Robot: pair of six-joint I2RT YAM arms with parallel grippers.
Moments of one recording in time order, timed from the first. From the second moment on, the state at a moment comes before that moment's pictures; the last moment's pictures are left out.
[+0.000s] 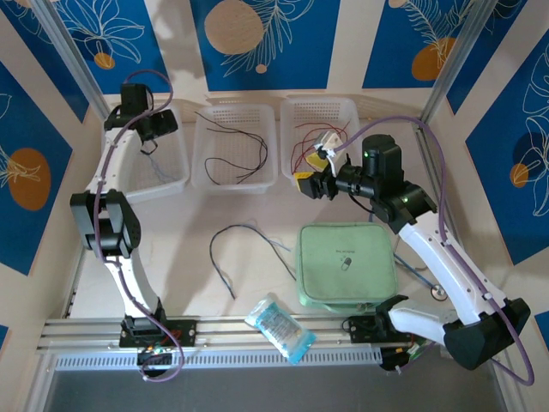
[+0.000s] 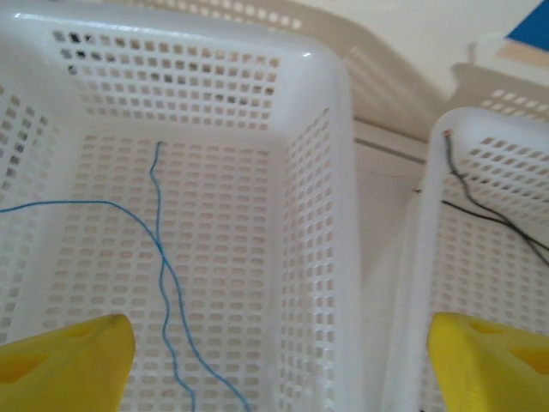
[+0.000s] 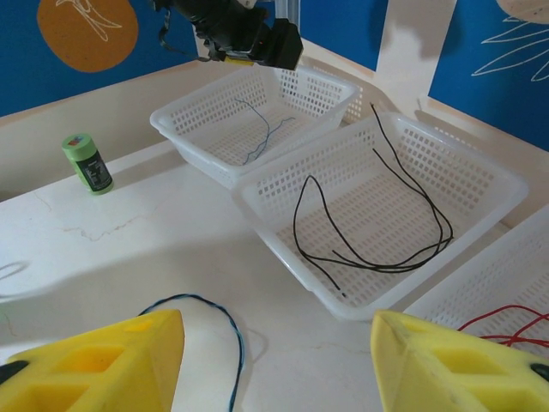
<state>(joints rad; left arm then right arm) 0.03 1.95 1.90 -0.70 -0.04 -0.28 0.44 1.11 1.19 -0.45 -0.50 -0.16</state>
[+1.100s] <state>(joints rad) -0.02 2.46 2.32 -0.47 0.26 -0.62 0.36 1.22 1.21 -0.44 -0.53 -0.12</state>
